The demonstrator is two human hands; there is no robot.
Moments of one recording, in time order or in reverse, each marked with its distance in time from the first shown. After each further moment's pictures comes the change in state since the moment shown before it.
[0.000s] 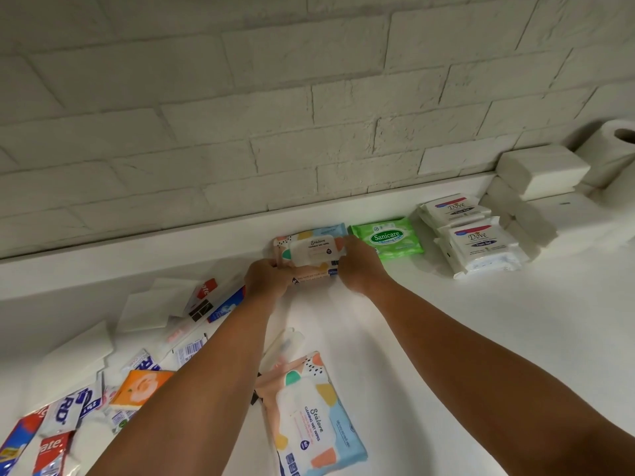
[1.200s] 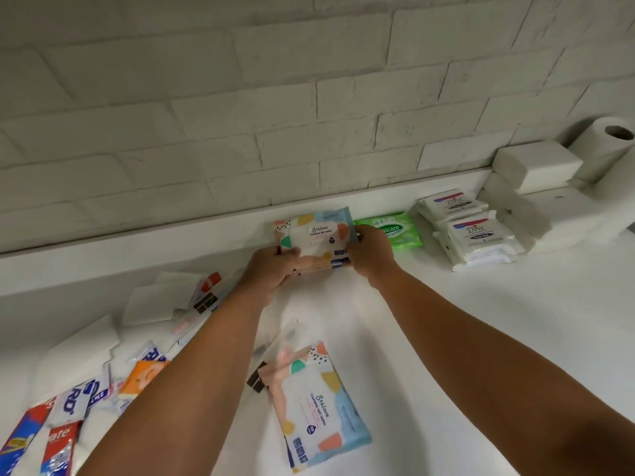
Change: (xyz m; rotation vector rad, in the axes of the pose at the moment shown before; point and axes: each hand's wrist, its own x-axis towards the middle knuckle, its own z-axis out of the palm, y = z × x) left_hand -0.019 0.020 -0.022 -0.304 -0.236 -0.049; right_hand 0.006 0.007 0.002 0.309 0.180 0.147
